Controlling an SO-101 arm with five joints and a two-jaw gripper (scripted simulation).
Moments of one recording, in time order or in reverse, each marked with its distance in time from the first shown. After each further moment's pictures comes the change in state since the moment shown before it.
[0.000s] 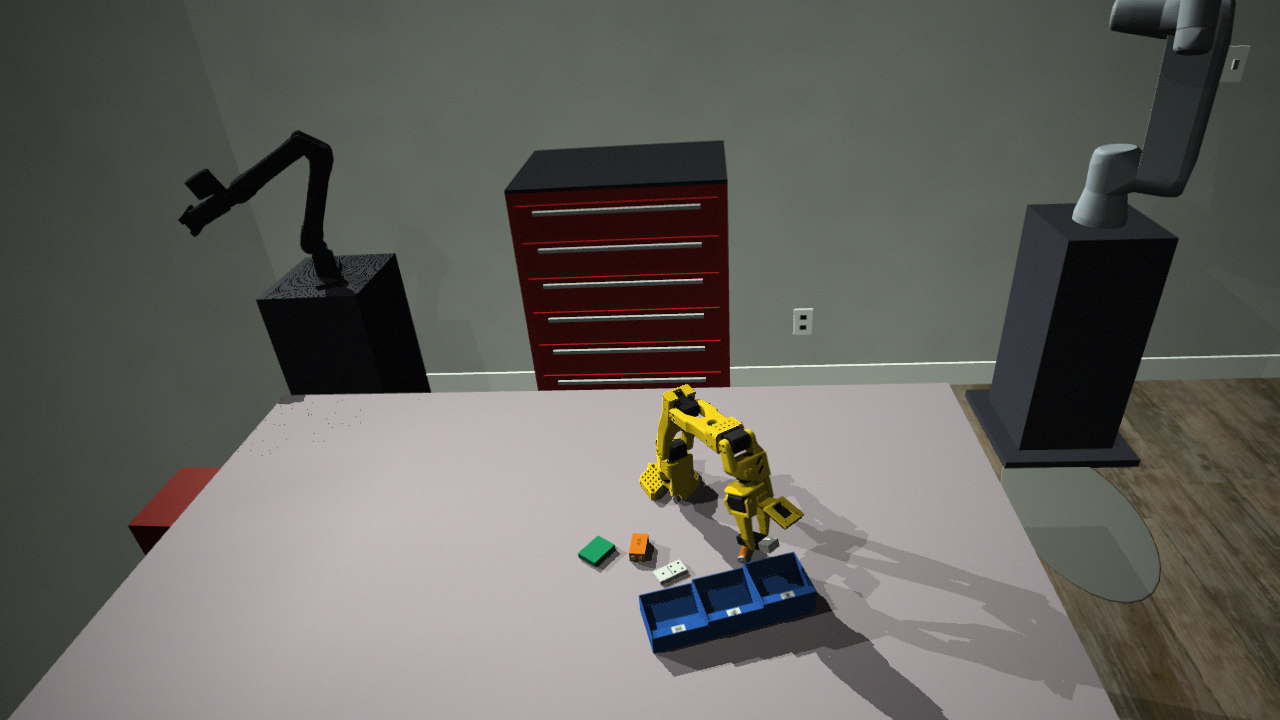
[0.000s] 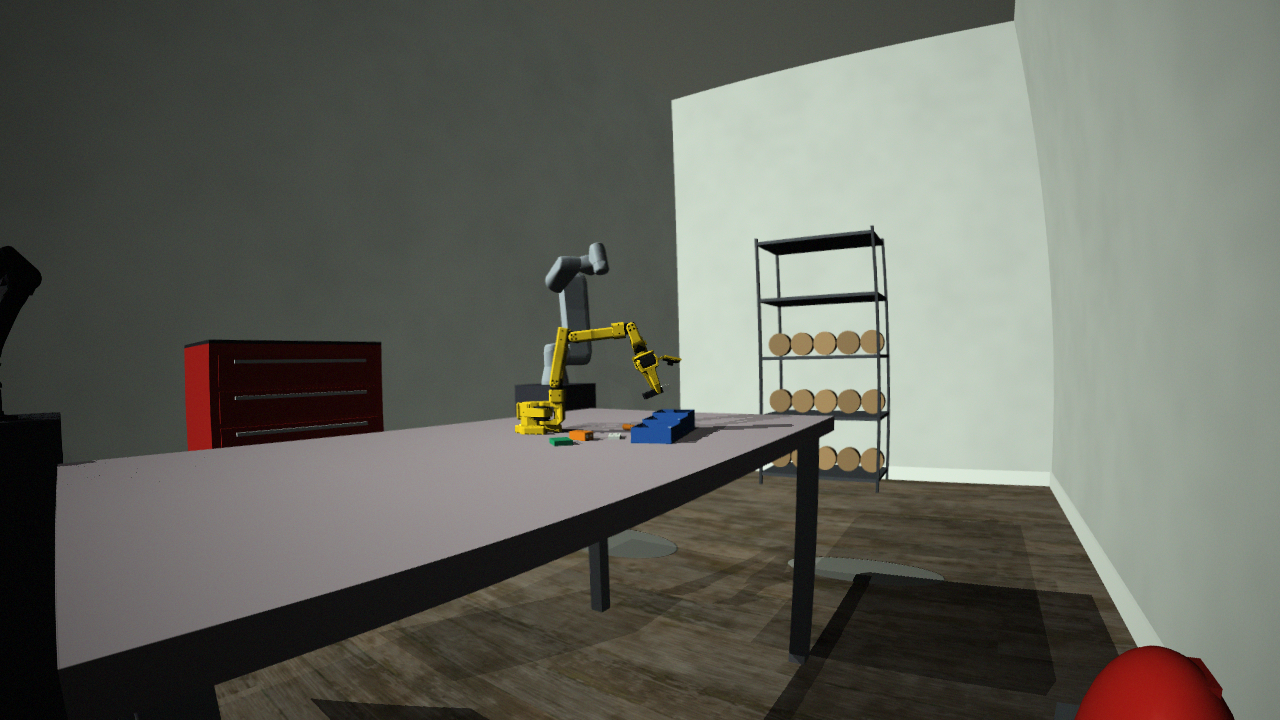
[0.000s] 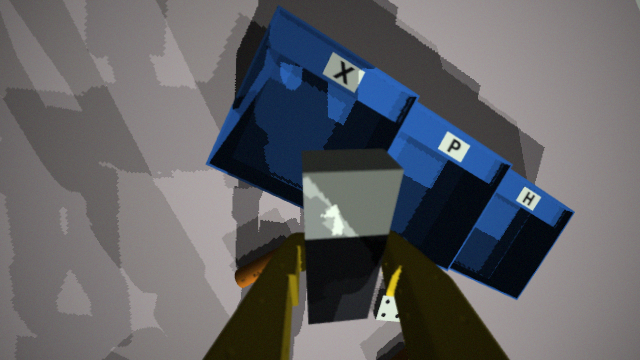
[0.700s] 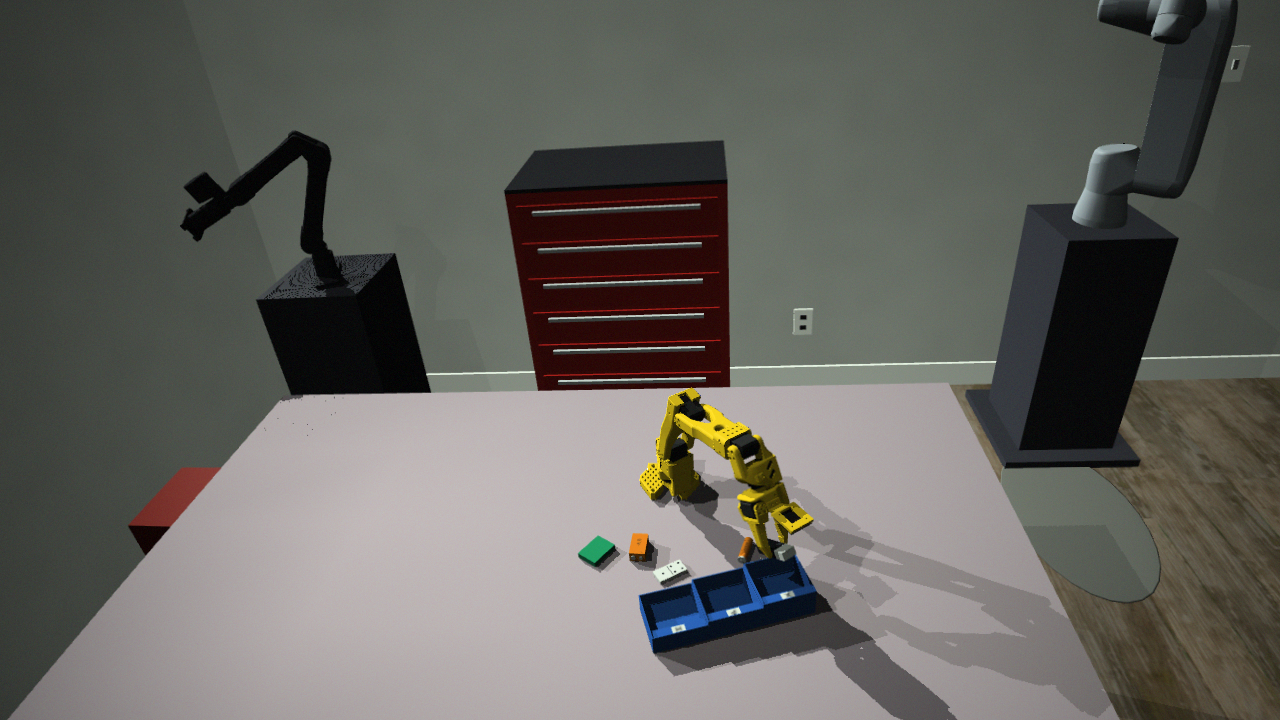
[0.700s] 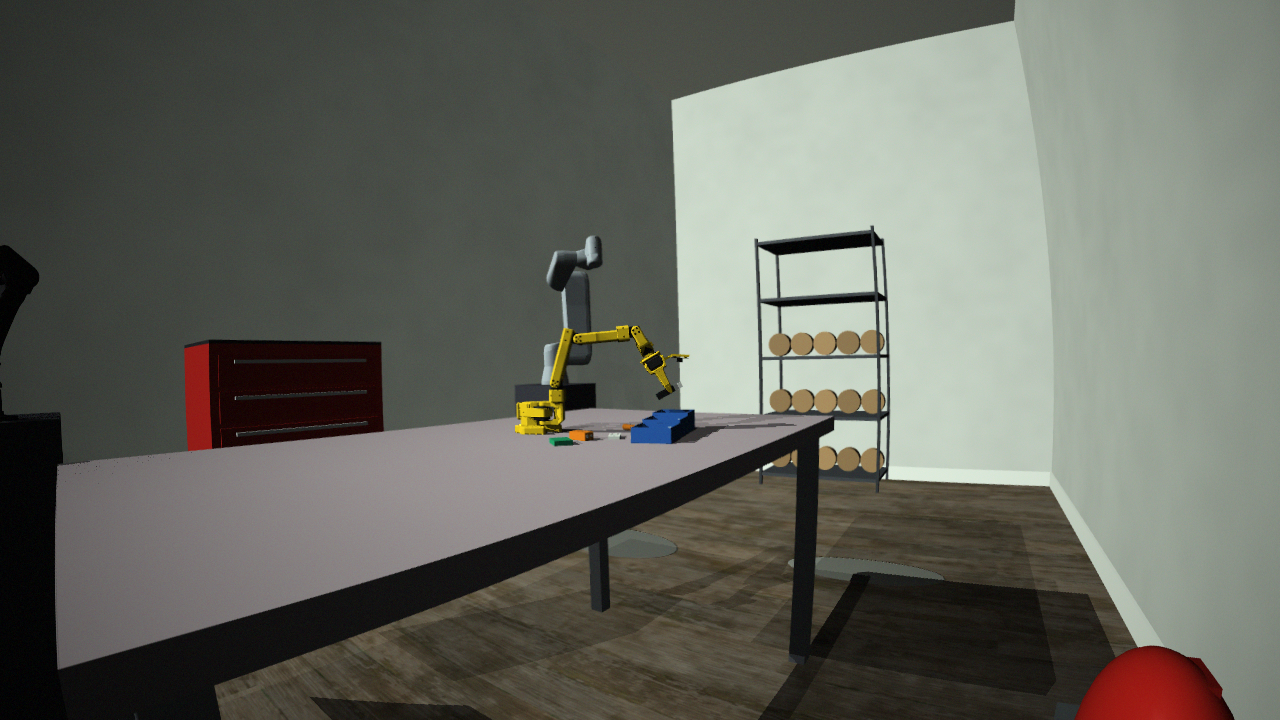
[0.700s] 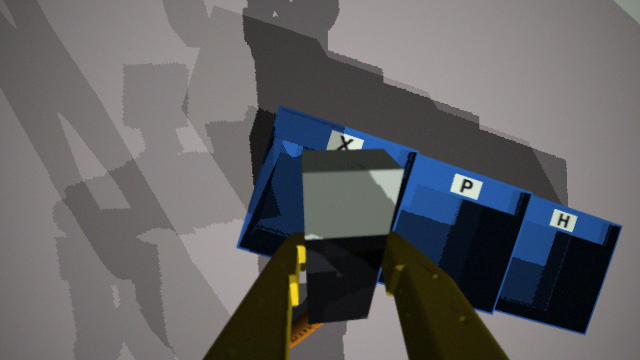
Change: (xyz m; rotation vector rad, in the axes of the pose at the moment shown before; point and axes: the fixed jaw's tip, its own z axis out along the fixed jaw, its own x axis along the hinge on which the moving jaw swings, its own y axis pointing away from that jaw) arm -0.032 0.004 0.009 -0.001 -0.143 0.187
